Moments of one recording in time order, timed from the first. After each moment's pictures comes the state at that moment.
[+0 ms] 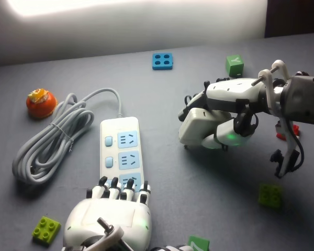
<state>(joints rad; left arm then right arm) 0.52 -1.29 0.46 -1.65 -1.43 2.30 -0.38 -1.30 1.33 0.80 0.05 -1.38</state>
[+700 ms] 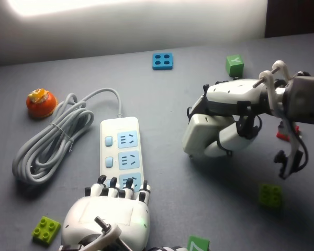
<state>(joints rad) 0.53 -1.28 0.46 -1.64 -1.42 2.30 -0.36 -1.27 1.28 0.75 0.02 -1.39</state>
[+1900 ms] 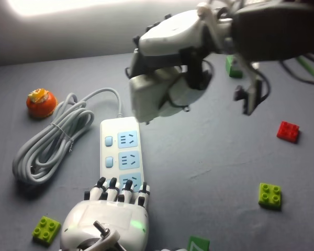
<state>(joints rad) 0.54 -1.27 0.45 -1.63 -1.42 2.30 -0.02 -1.39 1.29 0.04 -0.30 -0.94</state>
